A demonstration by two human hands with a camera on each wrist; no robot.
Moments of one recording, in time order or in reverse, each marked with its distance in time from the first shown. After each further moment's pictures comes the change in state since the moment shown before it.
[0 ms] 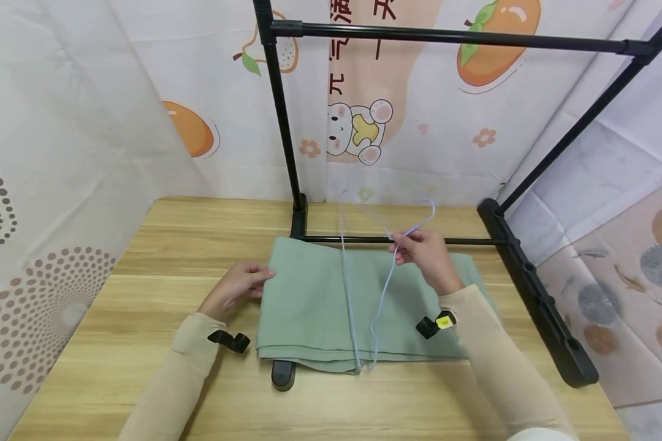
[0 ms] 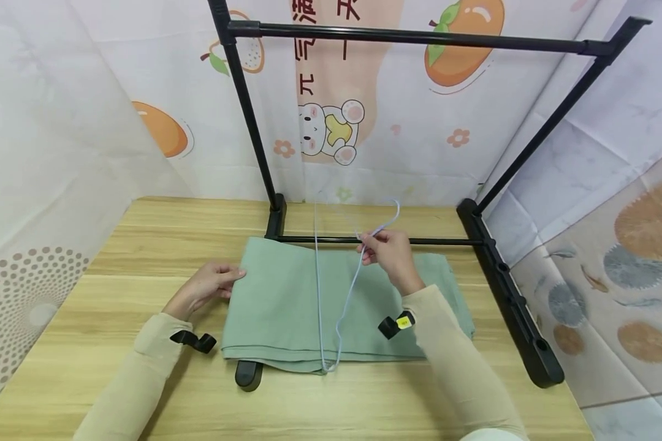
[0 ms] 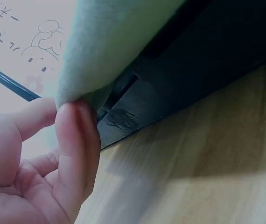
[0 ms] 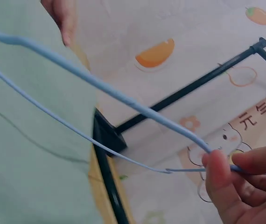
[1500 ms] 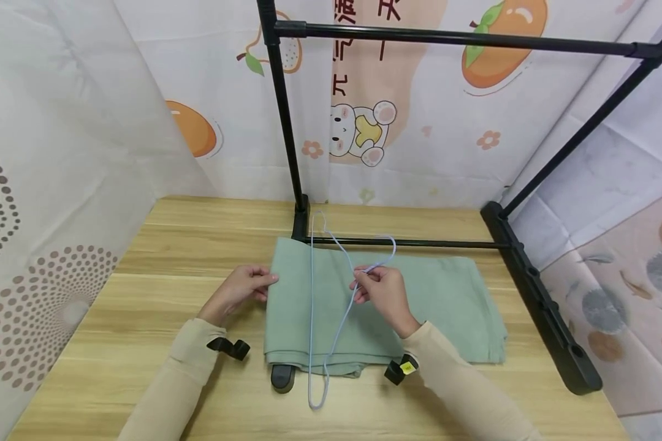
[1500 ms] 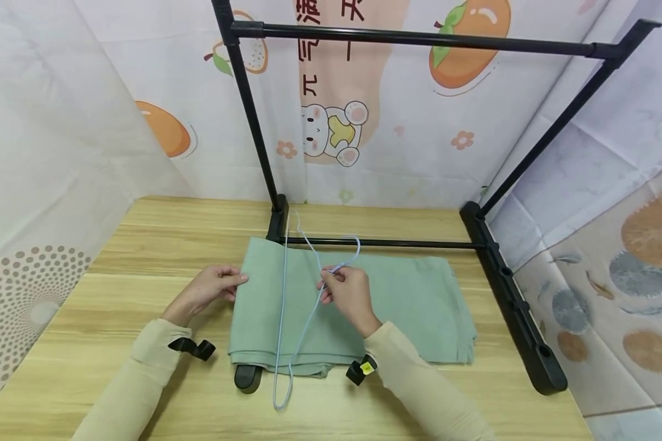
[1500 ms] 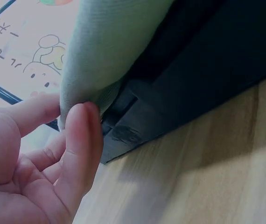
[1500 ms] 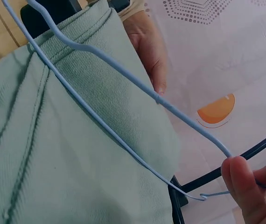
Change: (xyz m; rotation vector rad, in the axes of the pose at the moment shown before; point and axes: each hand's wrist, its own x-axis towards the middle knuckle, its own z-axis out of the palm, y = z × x) left_hand -0.012 0.002 0.008 0.019 -0.018 0.099; right_hand -0.036 0.044 0.083 -0.037 0.035 -0.052
